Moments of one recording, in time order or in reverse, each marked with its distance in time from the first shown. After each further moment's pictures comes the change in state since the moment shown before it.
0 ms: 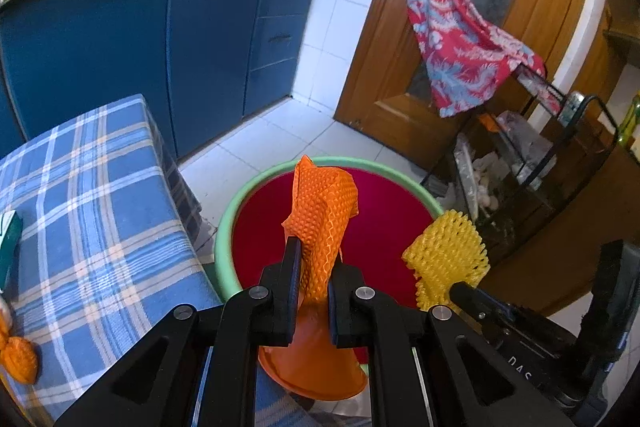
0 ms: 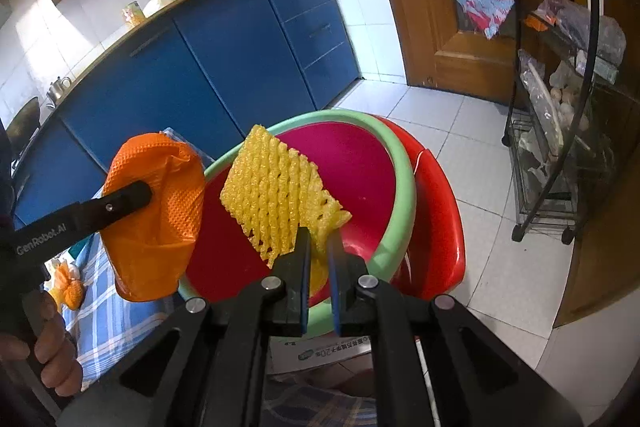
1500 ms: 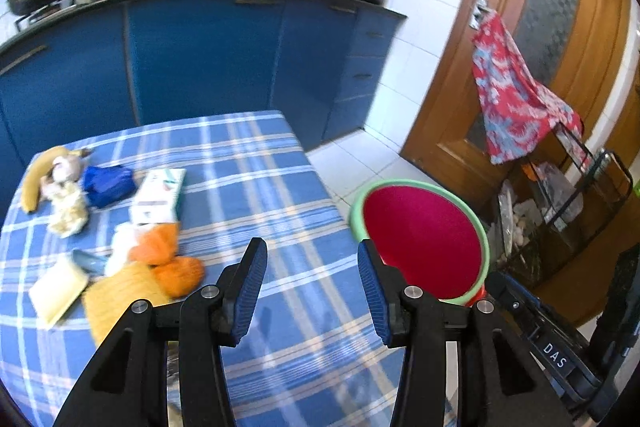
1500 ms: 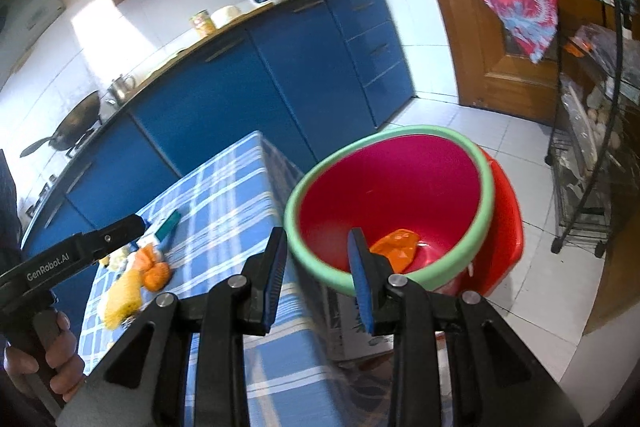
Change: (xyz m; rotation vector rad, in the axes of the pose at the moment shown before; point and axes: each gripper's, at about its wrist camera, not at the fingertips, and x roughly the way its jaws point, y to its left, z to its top) left arm -0.160 0.075 -0.046 -0.165 -0.129 0.202; right arm -0.076 0.091 -0.027 -0.087 -0.067 0.185
